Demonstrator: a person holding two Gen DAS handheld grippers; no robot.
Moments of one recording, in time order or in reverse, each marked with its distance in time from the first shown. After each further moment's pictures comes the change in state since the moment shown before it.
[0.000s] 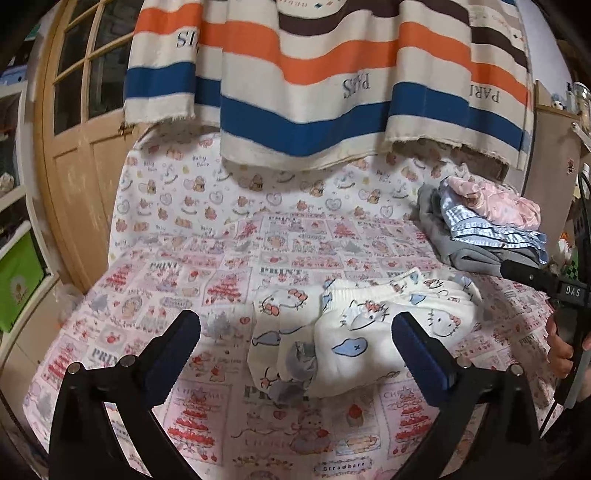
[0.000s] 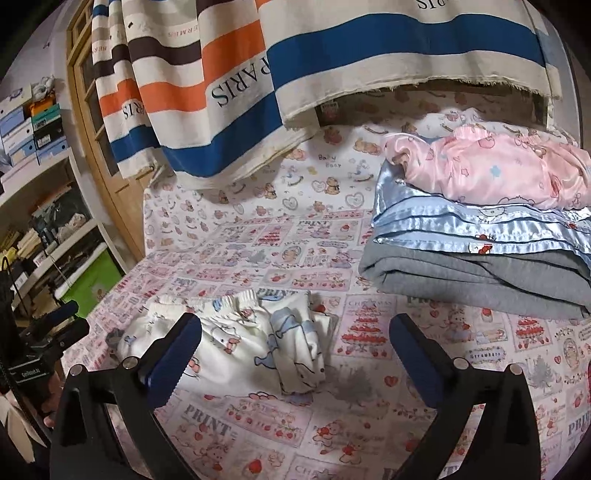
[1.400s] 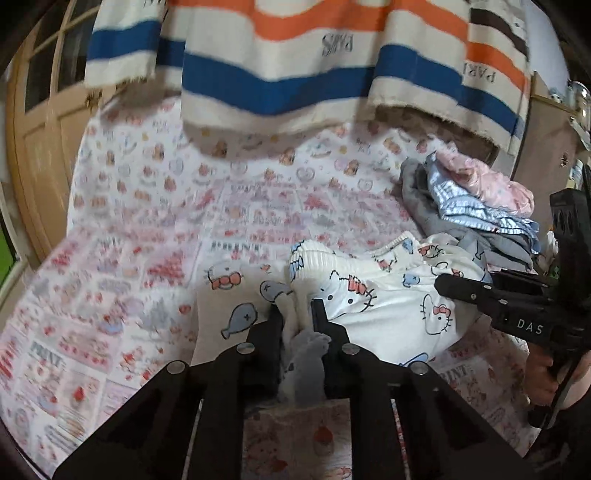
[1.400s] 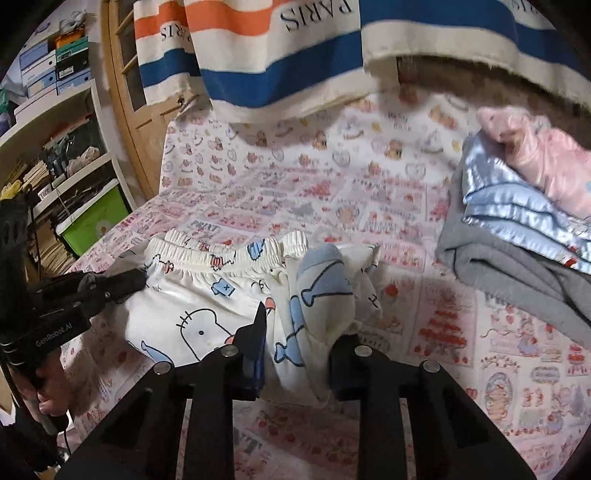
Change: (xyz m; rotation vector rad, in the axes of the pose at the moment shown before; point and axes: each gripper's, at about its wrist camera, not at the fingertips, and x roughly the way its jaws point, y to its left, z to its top) left arm 0.043 -0.020 -0.003 0.009 0.067 -0.114; right arm 0.049 0.056 -0.011 -0.171 0.105 0.060
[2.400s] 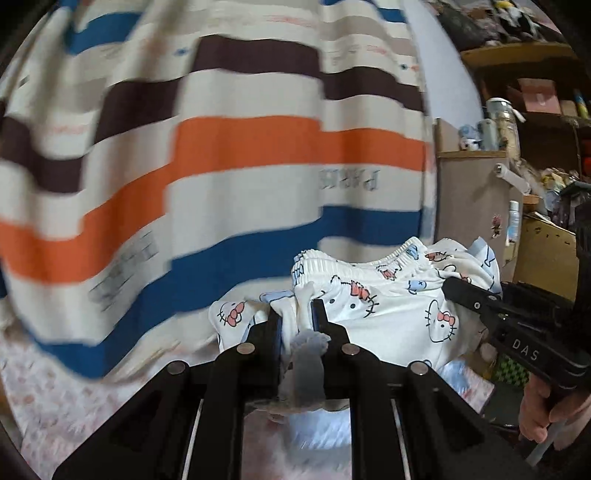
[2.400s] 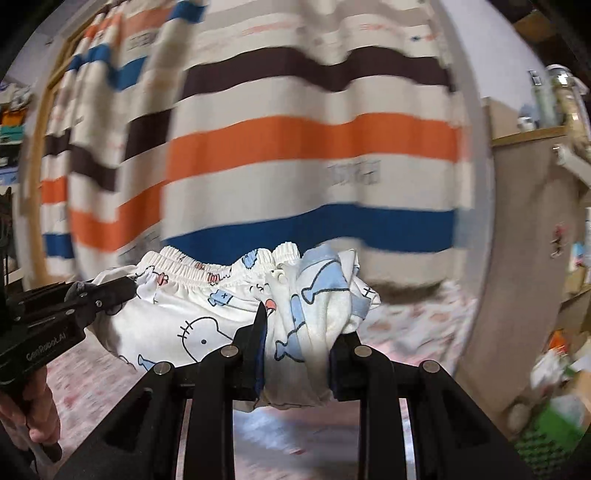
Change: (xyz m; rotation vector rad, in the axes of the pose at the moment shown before) left arm 0.010 -0.210 0.210 0.259 -0.384 -0.247; right arm -0.197 -0.152 0.129 0.104 -0.509 -0.486
